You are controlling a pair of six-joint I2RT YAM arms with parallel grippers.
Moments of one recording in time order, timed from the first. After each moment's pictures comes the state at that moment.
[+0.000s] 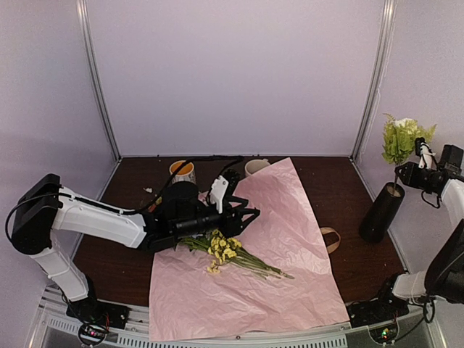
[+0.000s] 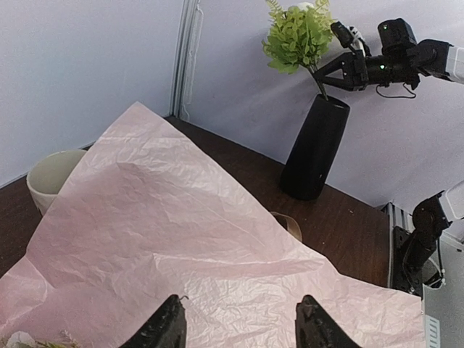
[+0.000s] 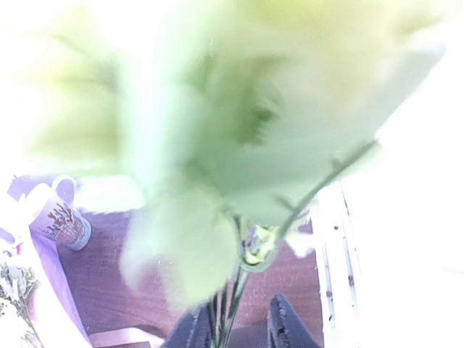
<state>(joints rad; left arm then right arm) -1.06 1.64 0.85 0.65 0.06 -0.20 -0.62 1.10 0.95 -0.43 -0.67 -0.12</state>
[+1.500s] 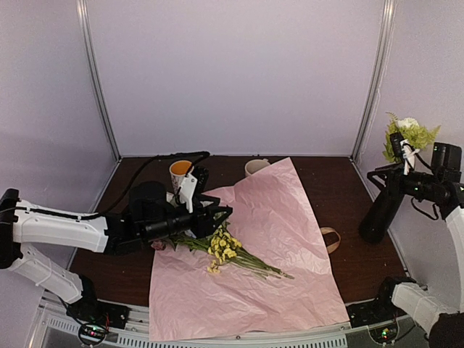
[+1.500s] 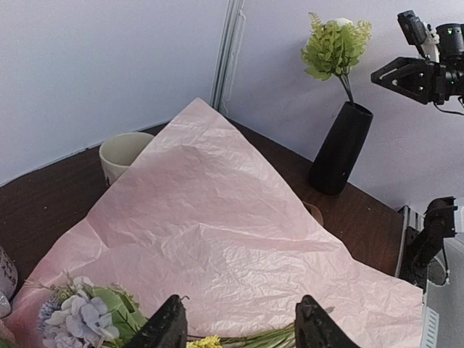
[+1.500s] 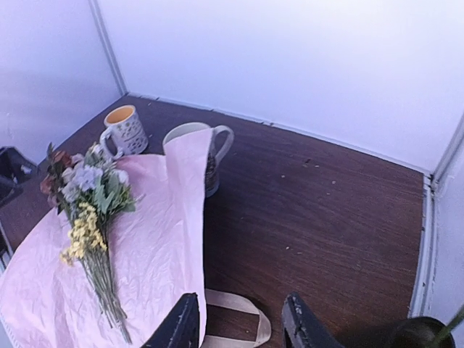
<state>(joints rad) -1.05 1.34 0.70 0.49 -0.05 -0.23 -0.27 0.75 0.96 -0.71 -0.75 -0.24</state>
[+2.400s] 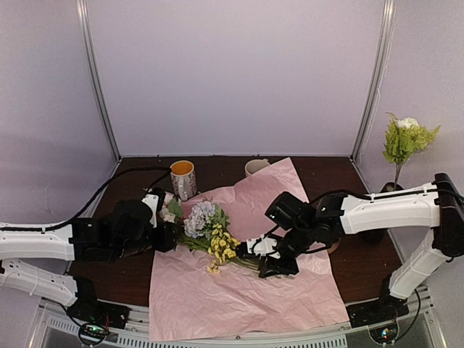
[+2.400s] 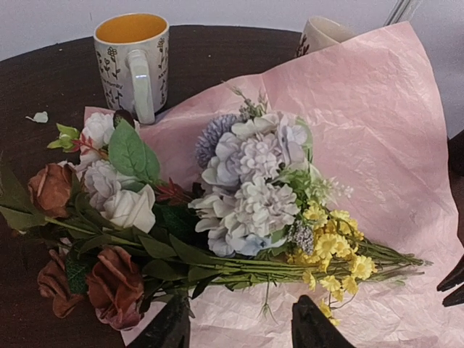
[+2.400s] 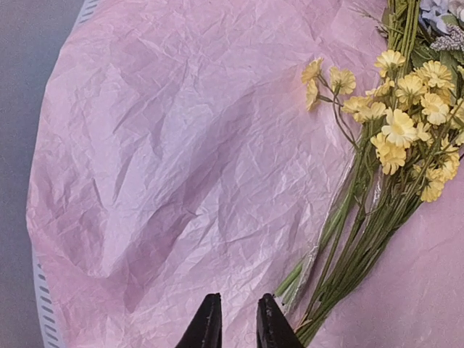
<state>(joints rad) -1.04 1.02 0.59 -0.21 -0.43 -0.60 1.03 1.52 0.99 -0.56 -0.37 -0.48</state>
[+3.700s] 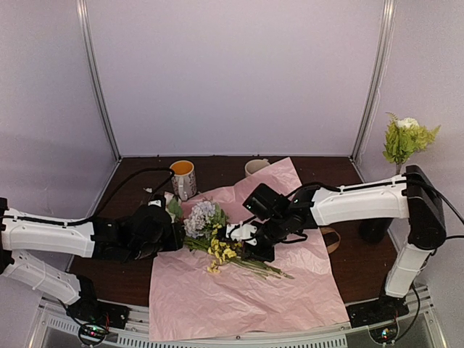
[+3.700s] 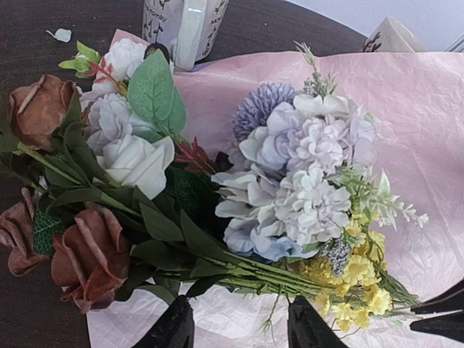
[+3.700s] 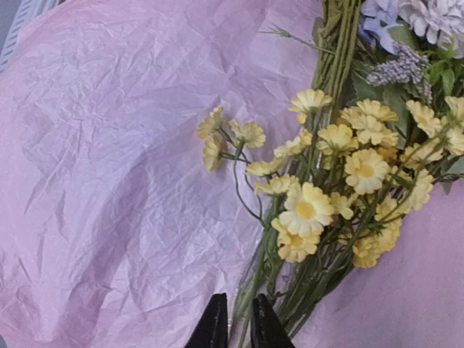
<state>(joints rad) -1.04 1.20 0.62 -0.20 -0.49 -0.93 1.01 1.76 1.20 -0.50 -0.21 -0.41</state>
